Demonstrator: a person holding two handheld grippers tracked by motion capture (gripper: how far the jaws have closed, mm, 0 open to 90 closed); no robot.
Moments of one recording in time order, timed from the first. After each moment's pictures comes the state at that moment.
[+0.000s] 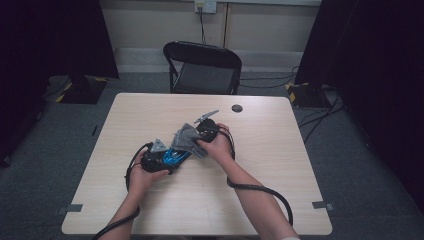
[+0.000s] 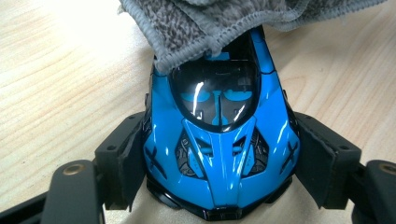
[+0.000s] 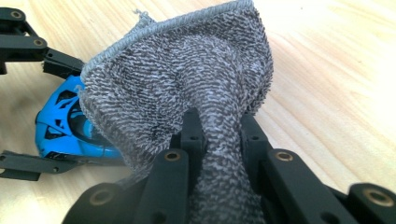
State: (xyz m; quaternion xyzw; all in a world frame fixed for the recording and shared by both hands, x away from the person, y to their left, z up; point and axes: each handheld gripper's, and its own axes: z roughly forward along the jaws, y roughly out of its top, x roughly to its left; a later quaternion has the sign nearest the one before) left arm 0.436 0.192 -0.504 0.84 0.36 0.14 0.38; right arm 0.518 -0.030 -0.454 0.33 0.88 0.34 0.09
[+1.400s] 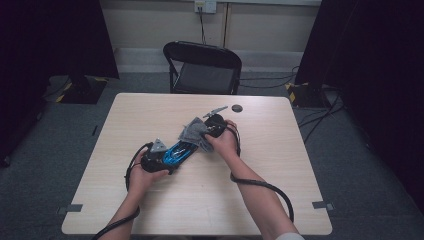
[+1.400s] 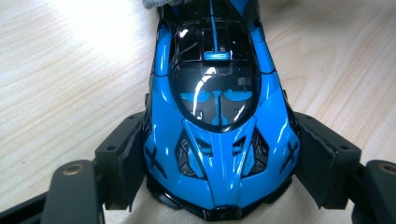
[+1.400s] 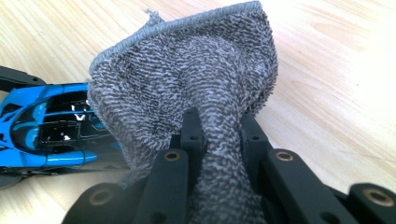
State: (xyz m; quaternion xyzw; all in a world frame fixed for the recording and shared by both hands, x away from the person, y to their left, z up) left arm 0.436 0.192 -0.504 0.84 0.36 0.14 0.38; right arm 0.536 -0.054 -0.455 0.37 0.86 0.34 0.11
